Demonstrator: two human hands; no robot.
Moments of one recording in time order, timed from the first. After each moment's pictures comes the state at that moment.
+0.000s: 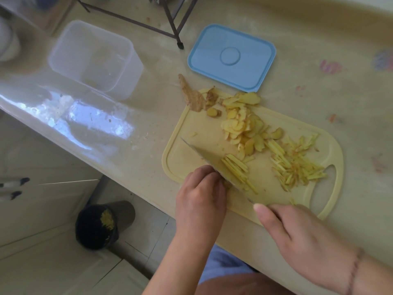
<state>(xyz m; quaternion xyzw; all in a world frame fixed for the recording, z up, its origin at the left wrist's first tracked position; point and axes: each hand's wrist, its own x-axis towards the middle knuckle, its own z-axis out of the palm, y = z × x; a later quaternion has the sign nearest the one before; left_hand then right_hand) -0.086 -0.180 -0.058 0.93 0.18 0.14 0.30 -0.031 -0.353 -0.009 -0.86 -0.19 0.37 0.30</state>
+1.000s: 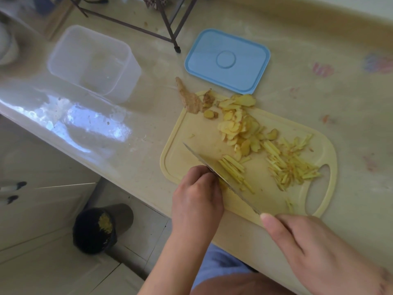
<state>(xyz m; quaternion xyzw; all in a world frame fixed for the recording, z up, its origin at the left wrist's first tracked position) -0.085 -0.177 -0.053 0.93 0.19 0.11 0.30 -0.039 -0.362 0.010 -0.86 -0.17 0.37 0.29</state>
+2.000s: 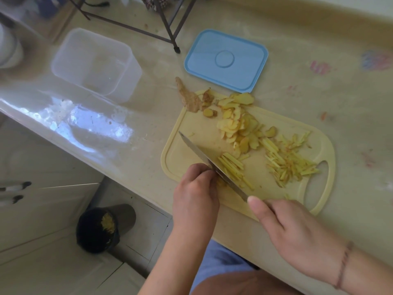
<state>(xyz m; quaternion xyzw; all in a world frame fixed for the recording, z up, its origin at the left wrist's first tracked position) -0.083 -0.178 -0.049 0.93 0.20 0.09 0.29 -0.036 -0.348 -0.002 -0.85 -0.17 0.39 0.33</state>
